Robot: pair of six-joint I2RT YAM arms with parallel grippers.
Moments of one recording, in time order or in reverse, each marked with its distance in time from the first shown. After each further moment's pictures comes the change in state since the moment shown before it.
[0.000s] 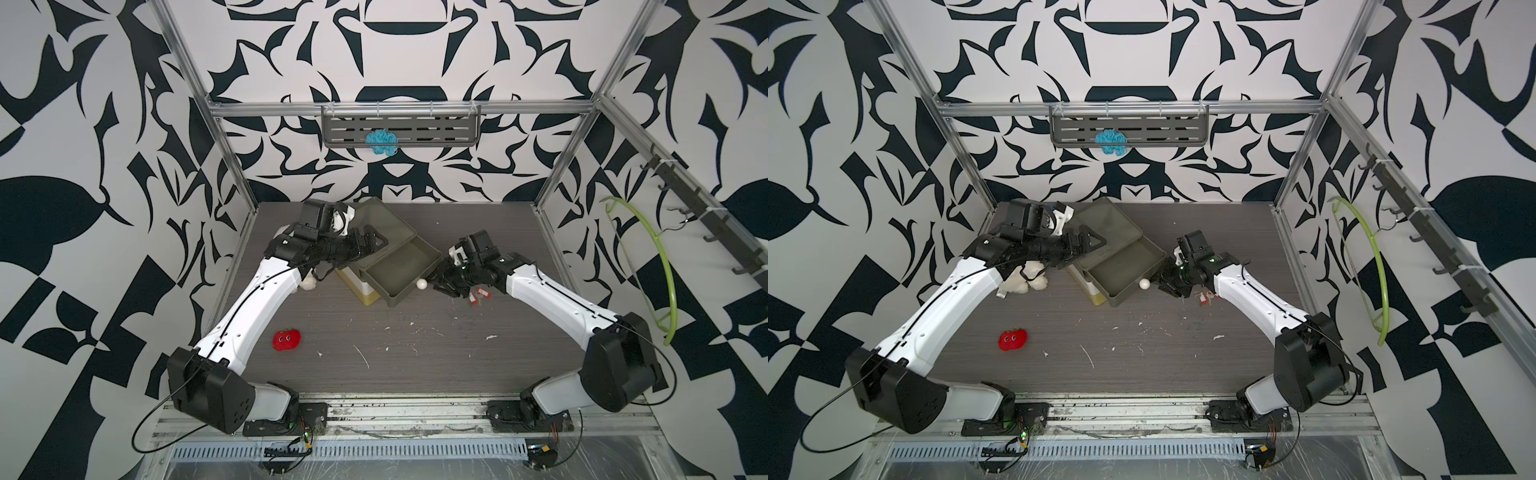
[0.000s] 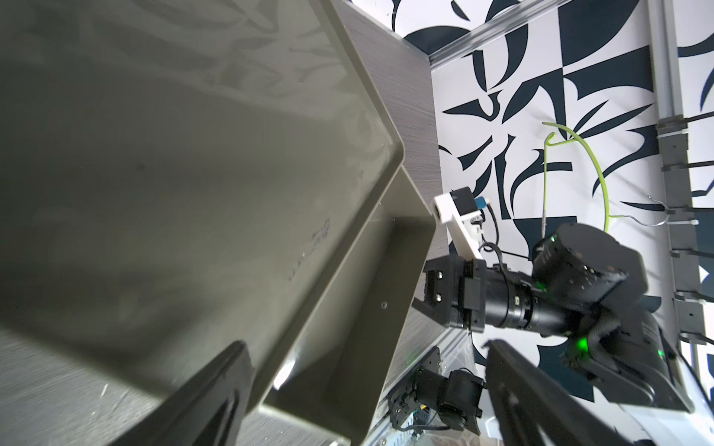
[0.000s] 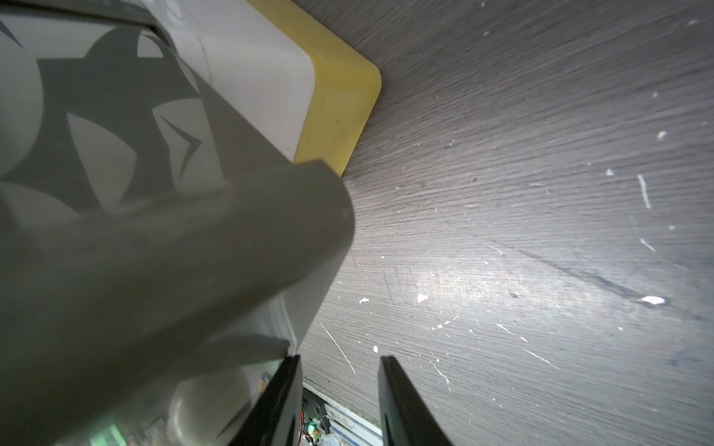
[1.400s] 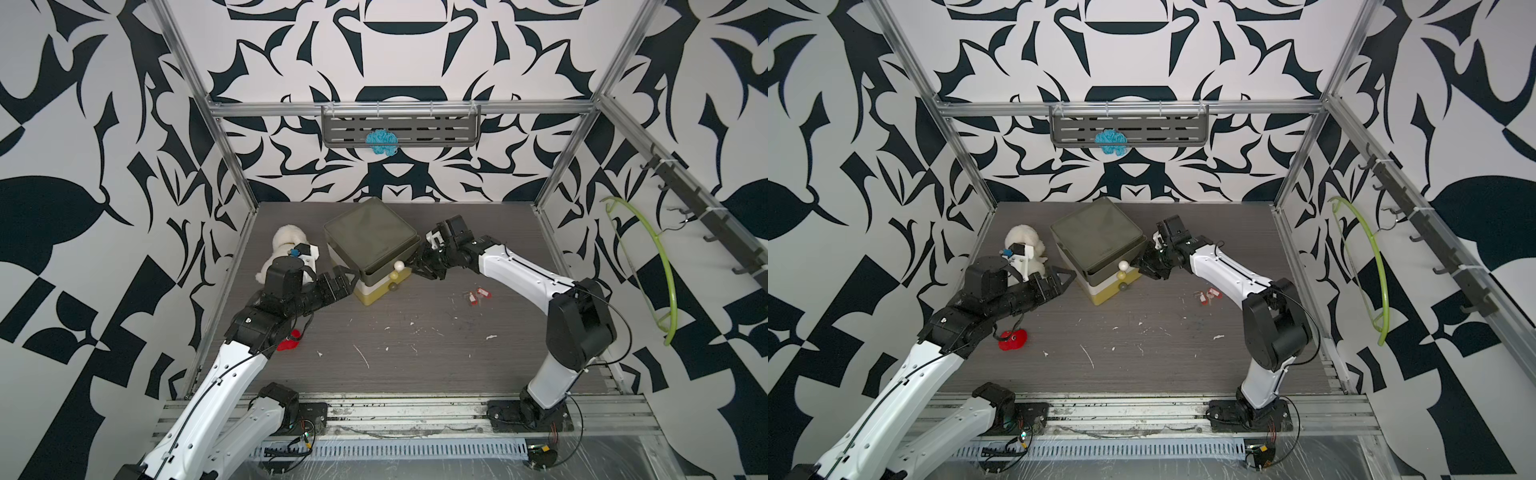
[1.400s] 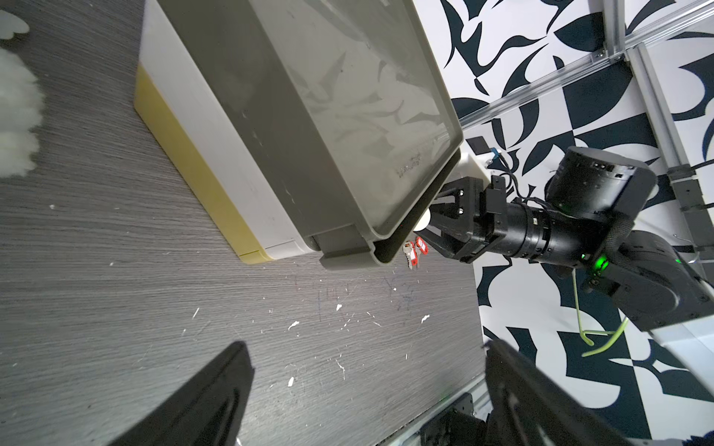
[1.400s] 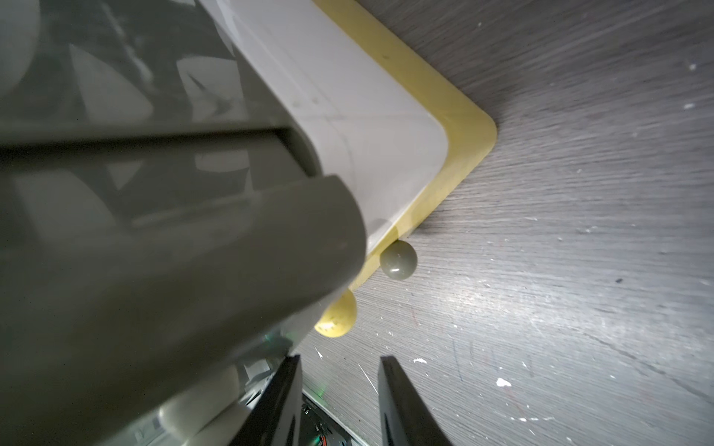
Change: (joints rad) left arm 0.002 -0.511 -0.465 0.103 -0.219 -0.114; right arm 0.048 0.259 0.232 0.099 -0.040 0.012
